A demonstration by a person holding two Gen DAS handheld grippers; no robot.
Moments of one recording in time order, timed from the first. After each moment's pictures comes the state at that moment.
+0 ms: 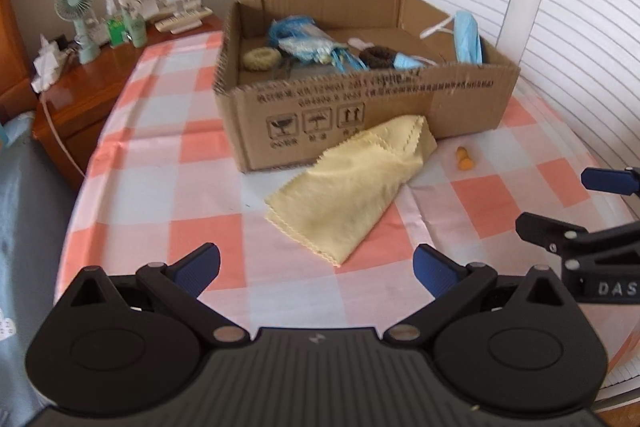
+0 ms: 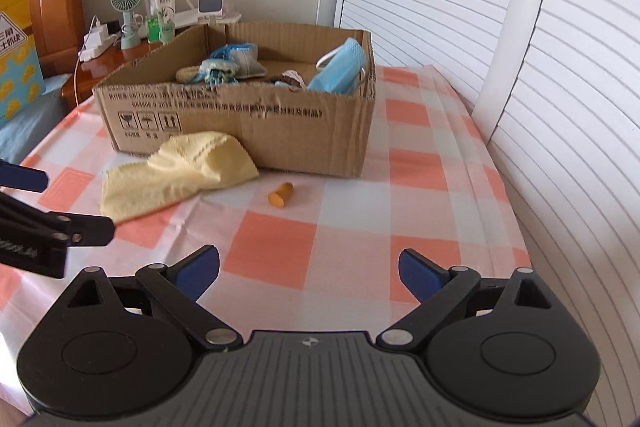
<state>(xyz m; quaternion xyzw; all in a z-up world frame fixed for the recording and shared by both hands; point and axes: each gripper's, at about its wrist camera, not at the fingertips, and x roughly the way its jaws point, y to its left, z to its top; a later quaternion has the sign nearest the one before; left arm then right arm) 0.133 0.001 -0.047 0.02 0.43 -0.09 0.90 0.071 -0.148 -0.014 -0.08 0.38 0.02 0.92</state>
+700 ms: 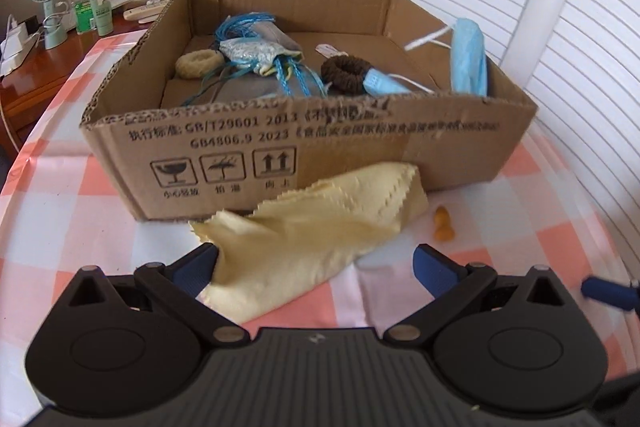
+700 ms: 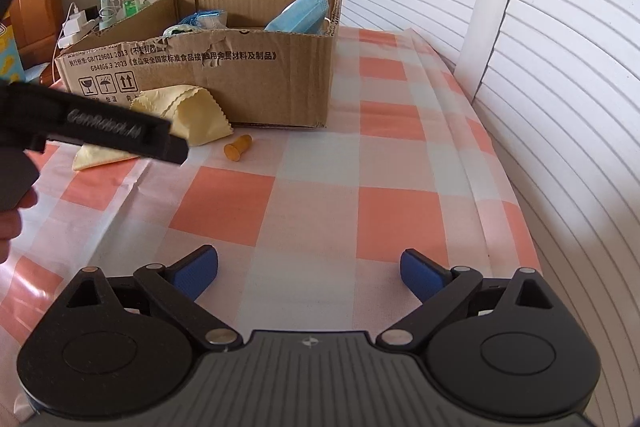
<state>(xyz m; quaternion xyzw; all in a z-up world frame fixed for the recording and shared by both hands) 0.193 -0.045 -0.067 -0.04 0.42 -0.09 0.90 0.072 -0.173 -0.041 -0.07 0.40 0.00 0.91</state>
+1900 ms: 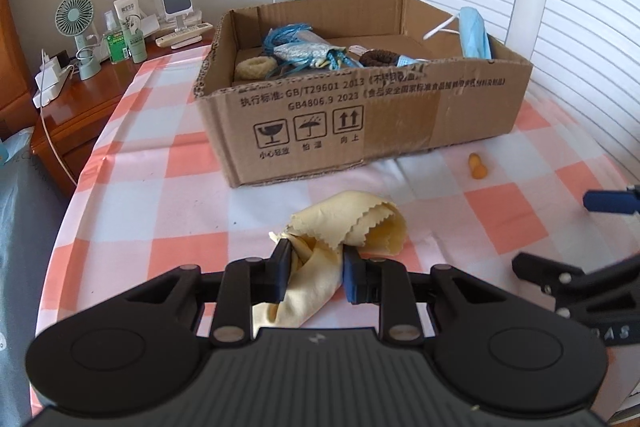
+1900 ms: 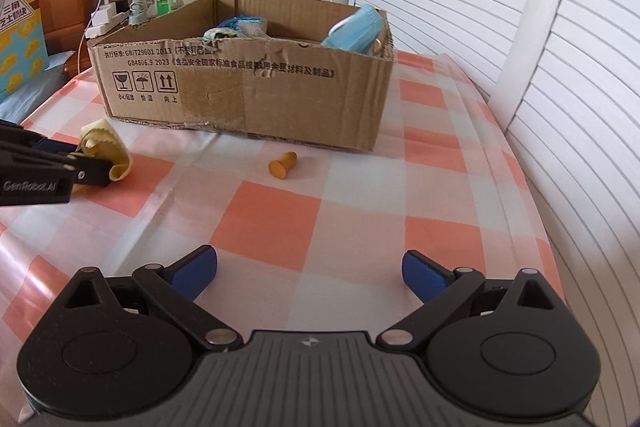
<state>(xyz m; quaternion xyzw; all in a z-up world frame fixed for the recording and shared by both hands) 0.139 -0.007 -0.061 0.04 0.39 -0.07 0.92 0.082 -0.147 -0.043 -0.10 0.38 0.04 0.92</state>
